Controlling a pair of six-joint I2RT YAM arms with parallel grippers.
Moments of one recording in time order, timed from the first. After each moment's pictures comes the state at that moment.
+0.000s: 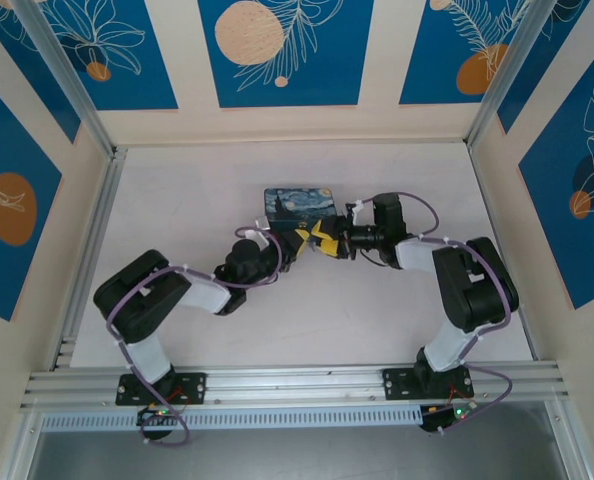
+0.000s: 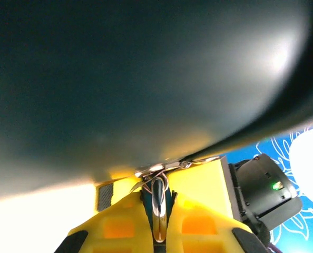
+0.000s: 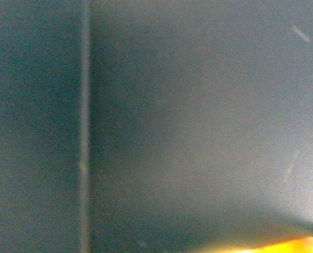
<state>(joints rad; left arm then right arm) -0.76 1.77 0.59 1.09 0.08 -1.48 0.28 1.71 0.78 0.36 -1.00 1.17</state>
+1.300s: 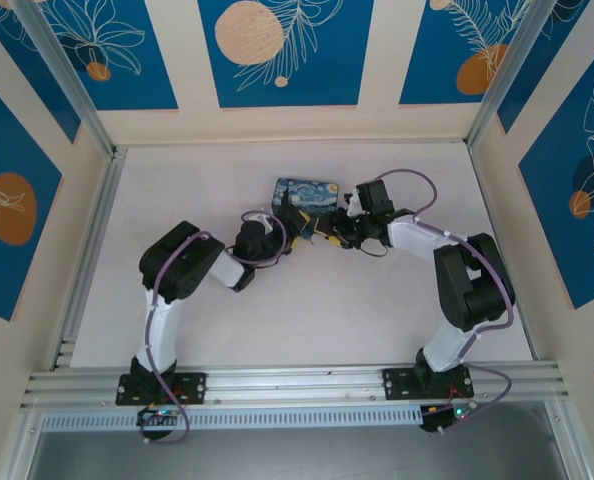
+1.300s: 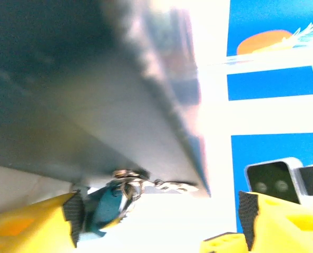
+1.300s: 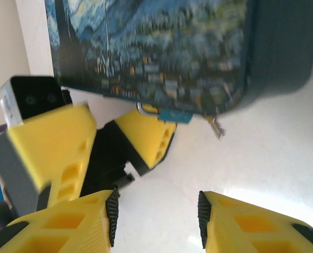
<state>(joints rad) -0.60 2.12 0.84 1.10 0.23 -1.36 0.34 1.72 1.03 -0.21 -0.58 0.79</state>
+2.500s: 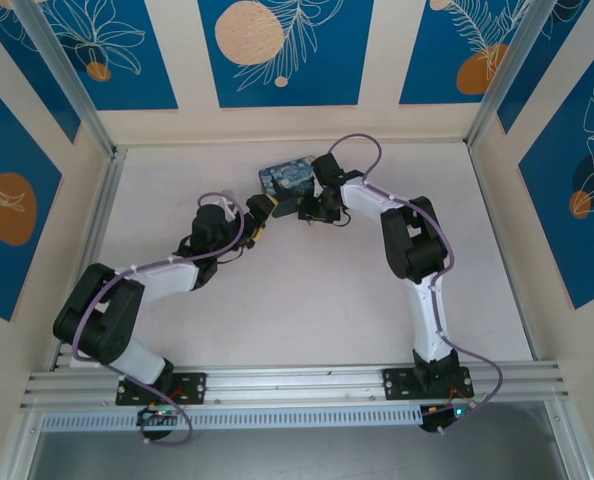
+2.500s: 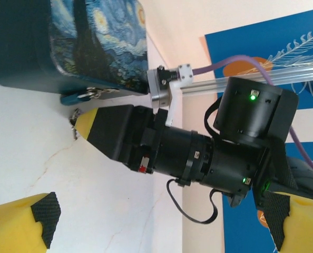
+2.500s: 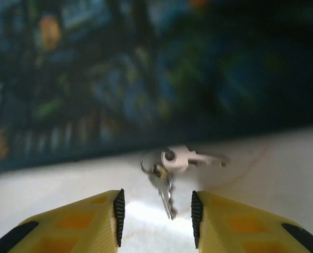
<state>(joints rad) -0.46 1.53 0.68 0.58 0.27 -1.26 0.44 2.24 1.73 -0.64 -0.20 0.43</state>
